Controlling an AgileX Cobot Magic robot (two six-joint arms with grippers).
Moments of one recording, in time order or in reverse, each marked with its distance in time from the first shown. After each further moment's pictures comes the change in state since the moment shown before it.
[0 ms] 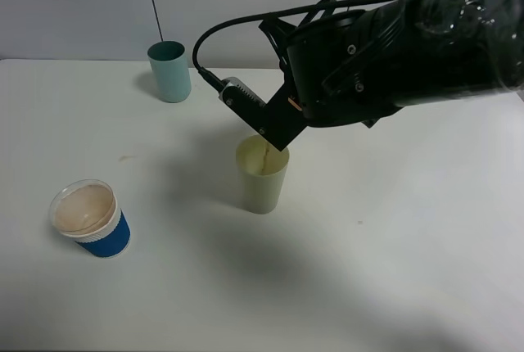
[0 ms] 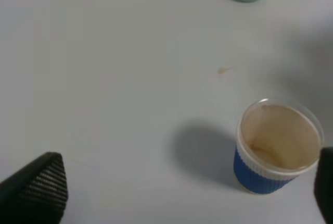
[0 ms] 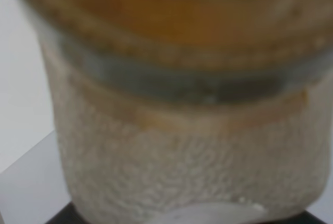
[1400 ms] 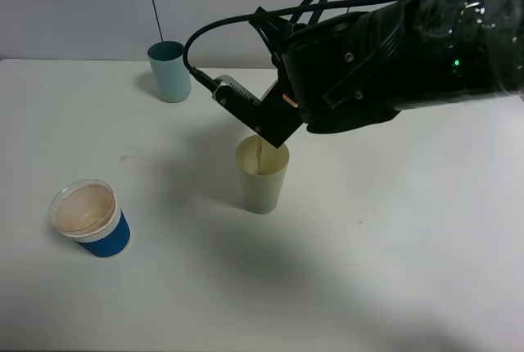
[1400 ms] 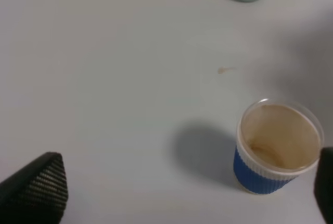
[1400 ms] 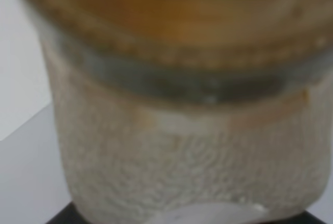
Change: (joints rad) left arm 0.000 0.000 0.000 0.000 0.000 0.000; right arm 0.016 0.000 0.000 -0.079 -0.008 0.018
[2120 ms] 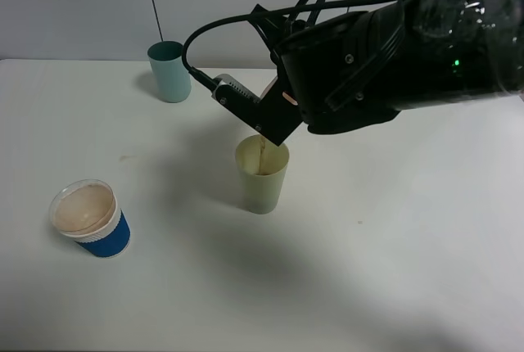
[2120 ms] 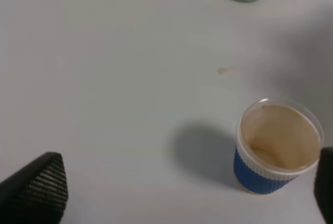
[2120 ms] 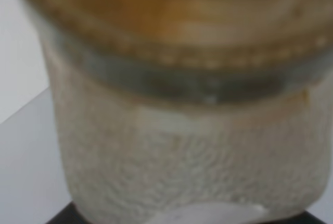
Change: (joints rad) left arm 0.000 0.000 0.000 0.000 0.000 0.000; right arm 0.000 0.000 0.000 -0.034 0.000 0.001
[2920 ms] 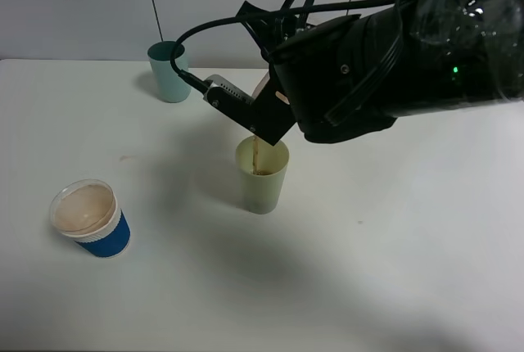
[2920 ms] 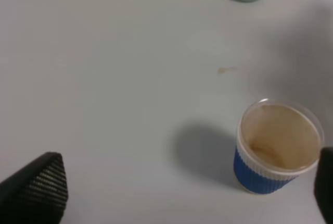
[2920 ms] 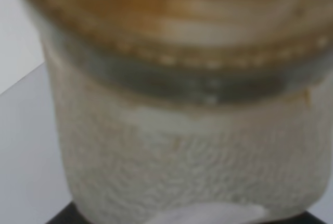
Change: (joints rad) left arm 0.000 0.000 0.000 0.000 0.000 0.000; right arm 0.027 0.000 0.000 -0.060 0.008 0.014
